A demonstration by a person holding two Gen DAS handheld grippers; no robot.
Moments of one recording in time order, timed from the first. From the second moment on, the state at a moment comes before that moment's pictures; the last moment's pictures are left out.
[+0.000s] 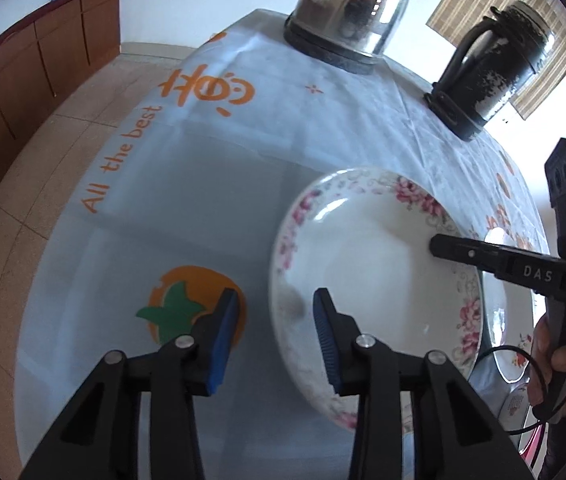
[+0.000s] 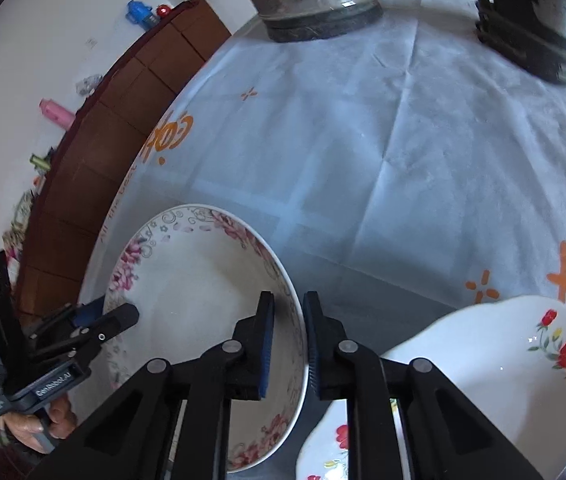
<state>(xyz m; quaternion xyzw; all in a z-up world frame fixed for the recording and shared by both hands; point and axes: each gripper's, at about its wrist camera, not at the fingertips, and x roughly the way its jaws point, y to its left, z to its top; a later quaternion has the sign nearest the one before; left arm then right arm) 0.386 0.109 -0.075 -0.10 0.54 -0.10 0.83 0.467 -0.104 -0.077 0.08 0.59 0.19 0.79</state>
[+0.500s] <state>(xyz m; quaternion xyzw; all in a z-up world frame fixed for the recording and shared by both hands) 0.383 0.120 -0.077 -0.15 0.54 -0.11 0.82 0.458 -0.099 -0.078 0.11 0.59 0.17 0.78</state>
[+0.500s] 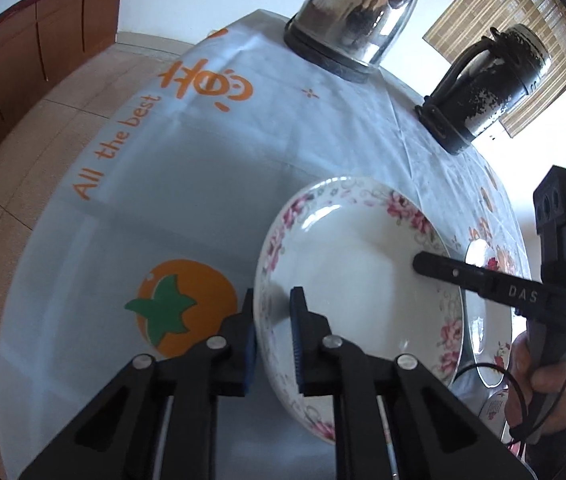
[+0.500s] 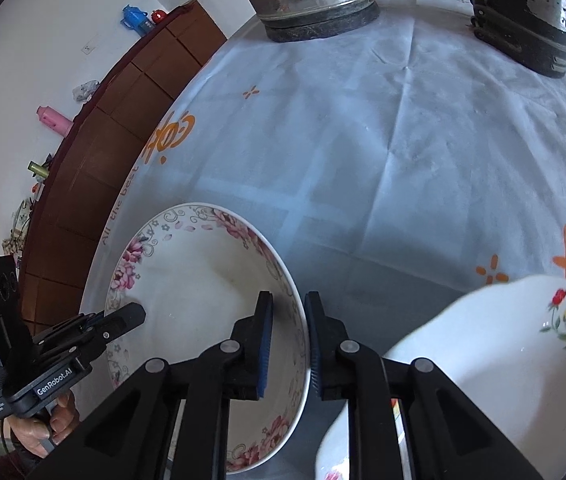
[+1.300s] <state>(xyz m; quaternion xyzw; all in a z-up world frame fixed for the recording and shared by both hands) 0.270 0.121 0.003 -0.10 0.50 -0.12 0.85 0.327 -0.099 -0.008 0.14 0.58 0.18 0.79</state>
